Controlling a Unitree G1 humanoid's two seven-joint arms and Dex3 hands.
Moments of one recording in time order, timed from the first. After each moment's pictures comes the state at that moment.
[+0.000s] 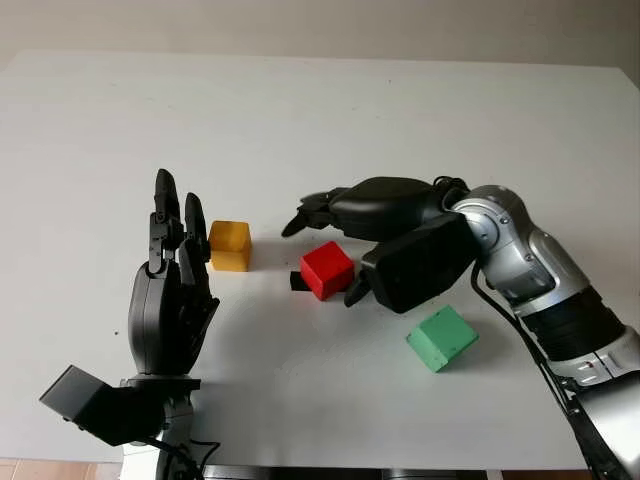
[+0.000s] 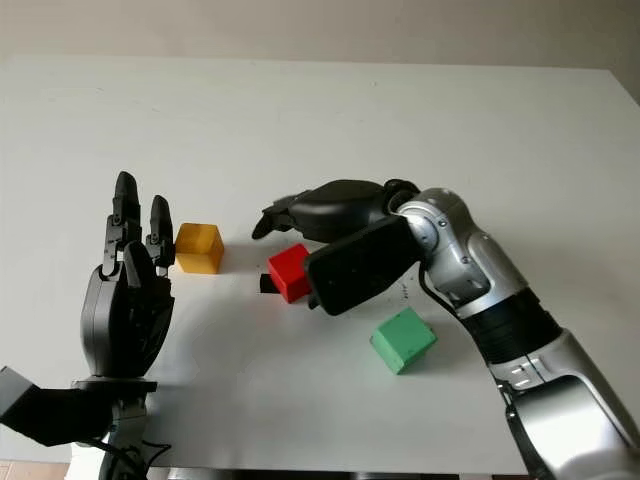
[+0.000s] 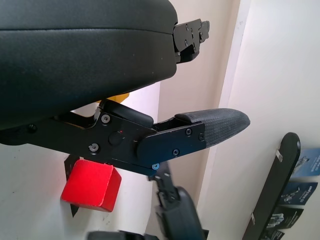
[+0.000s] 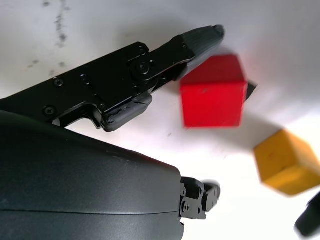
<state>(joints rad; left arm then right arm) 0.08 0.00 0.09 -0.07 -0.28 -0.37 -0.24 -0.78 -0.58 0.37 0.15 -0.51 -0.22 0.78</state>
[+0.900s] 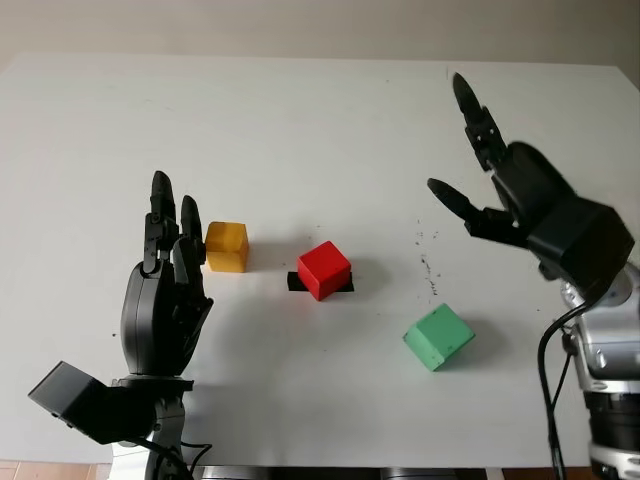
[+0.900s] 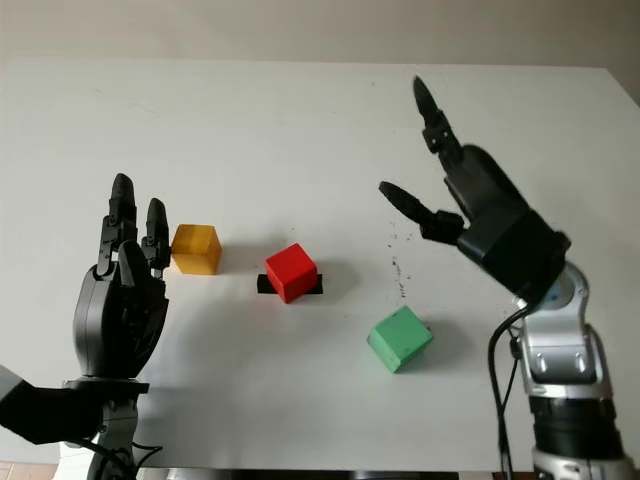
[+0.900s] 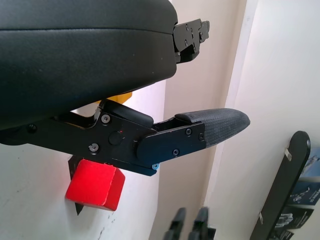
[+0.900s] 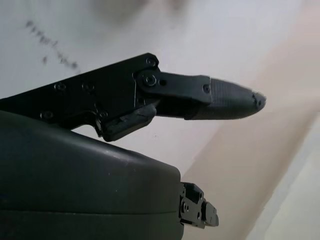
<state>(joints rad) 0.10 0.04 0.11 -0.12 -0.30 -0.30 -0.25 -0.26 -0.31 -0.13 -0.06 -0.04 0.05 0.24</state>
